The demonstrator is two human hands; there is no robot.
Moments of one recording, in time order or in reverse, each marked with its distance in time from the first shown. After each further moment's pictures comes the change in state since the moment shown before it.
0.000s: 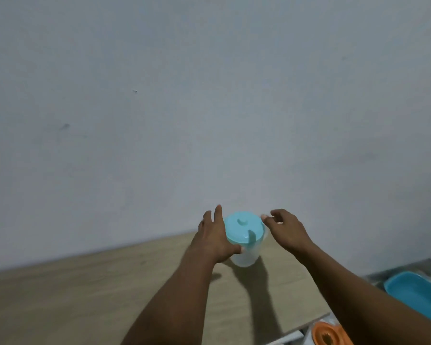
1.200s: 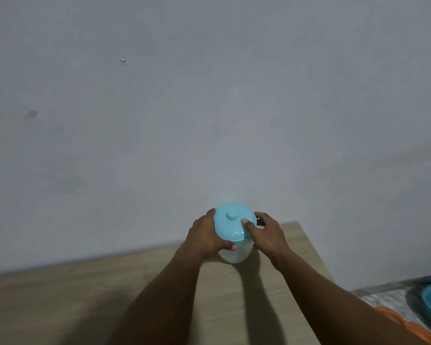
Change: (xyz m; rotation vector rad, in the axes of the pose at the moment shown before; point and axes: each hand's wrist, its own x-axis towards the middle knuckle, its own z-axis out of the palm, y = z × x) left_hand 0.120 -0.085 -0.005 -0.207 0.019 -0.009; right_hand 0.112 -0.003 0.133 0.219 -0.084 0.090
